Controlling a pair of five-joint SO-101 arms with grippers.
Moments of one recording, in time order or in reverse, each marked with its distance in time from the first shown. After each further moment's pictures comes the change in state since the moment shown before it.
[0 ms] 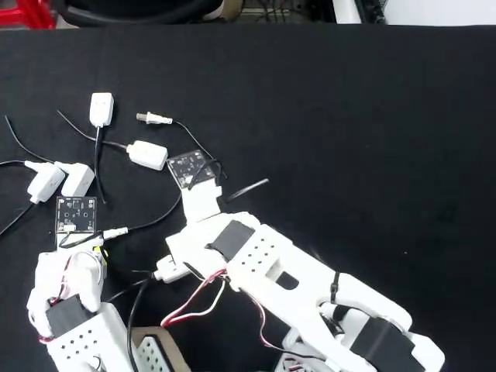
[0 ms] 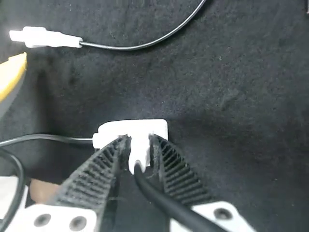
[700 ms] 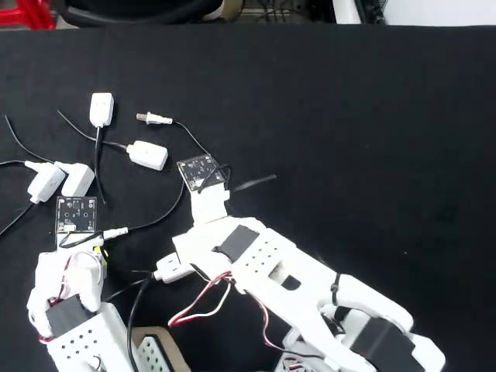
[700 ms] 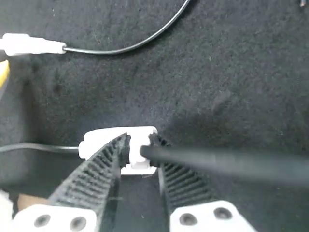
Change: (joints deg) left arm 0.0 0.1 0.0 0.0 0.0; right arm 1.5 1.8 6.6 -8.0 -0.4
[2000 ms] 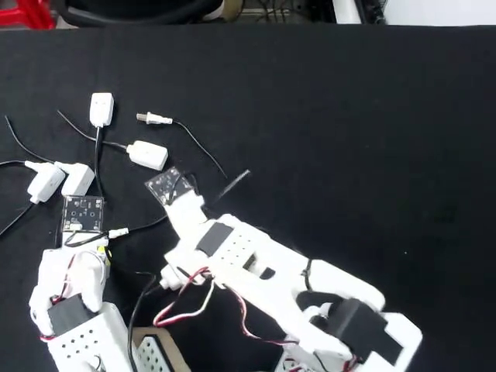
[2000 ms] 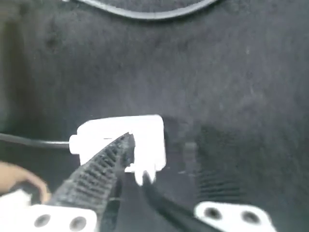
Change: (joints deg) left arm 2.1 0.0 0.0 0.0 -1.5; right arm -3.0 10.4 -6.7 5.1 11.3
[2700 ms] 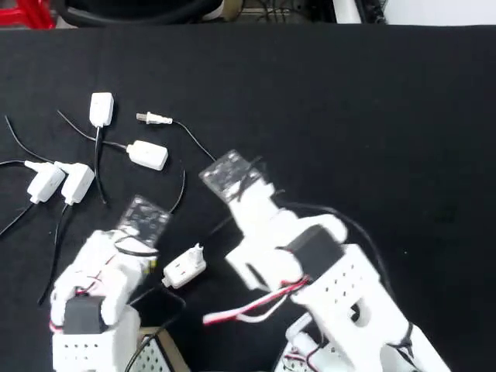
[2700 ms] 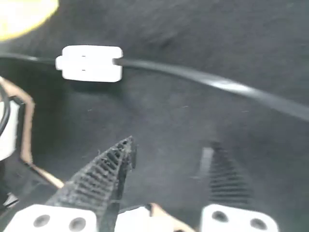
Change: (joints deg) left arm 29.0 -0.1 -8.4 9.6 -2.4; right arm 13.6 -37.7 -7.8 41.9 16.9
